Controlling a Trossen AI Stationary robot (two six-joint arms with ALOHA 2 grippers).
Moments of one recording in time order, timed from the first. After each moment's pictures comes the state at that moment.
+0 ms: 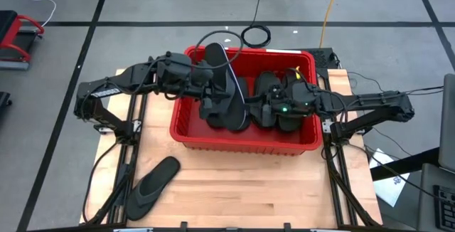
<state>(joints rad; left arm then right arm) 0.08 1.50 1.81 -0.69 0.08 -0.30 0.02 1.22 1.11 -0.02 0.15 0.72</state>
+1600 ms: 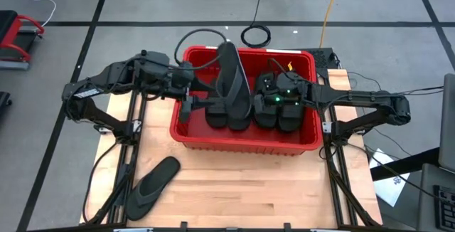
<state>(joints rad) 0.05 1.39 1.81 -0.79 0.08 -0.21 -0.21 1.26 1.02 -0.13 -0.04 0.80</state>
